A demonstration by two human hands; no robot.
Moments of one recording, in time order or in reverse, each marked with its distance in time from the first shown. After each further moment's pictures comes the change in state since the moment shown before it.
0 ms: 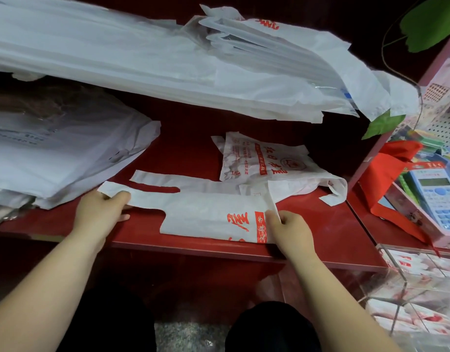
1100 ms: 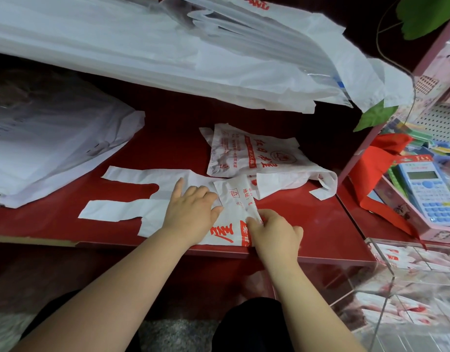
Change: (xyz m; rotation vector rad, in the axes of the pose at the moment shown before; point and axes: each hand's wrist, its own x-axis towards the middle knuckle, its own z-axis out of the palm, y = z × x) left_hand -0.042 0.002 0.120 1.221 -0.459 0.764; right_hand -0.008 0.004 0.018 -0.282 0.134 -0.034
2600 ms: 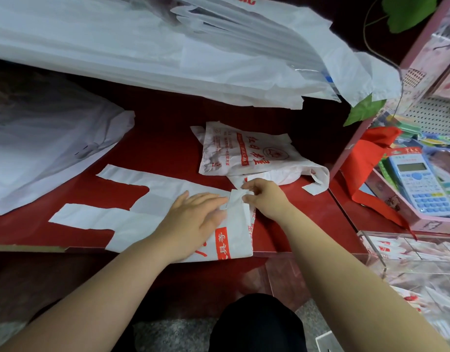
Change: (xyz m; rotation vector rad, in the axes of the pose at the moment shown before) left_hand -0.025 0.003 -0.020 -0.422 -0.107 0.172; right_hand 0.078 0.010 -0.004 0.242 -0.318 -0.166
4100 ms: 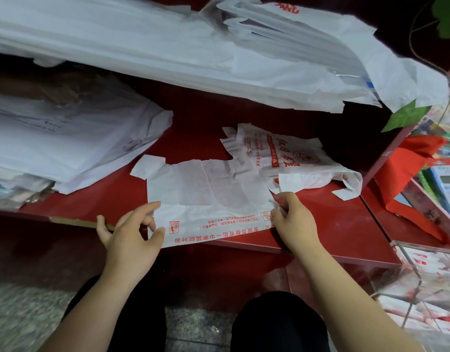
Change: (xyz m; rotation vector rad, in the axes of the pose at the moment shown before) left_hand -0.090 -0.060 0.006 -0.196 0.720 -0.512; right_hand -0.059 -0.016 0.021 -0.048 0.217 -0.039
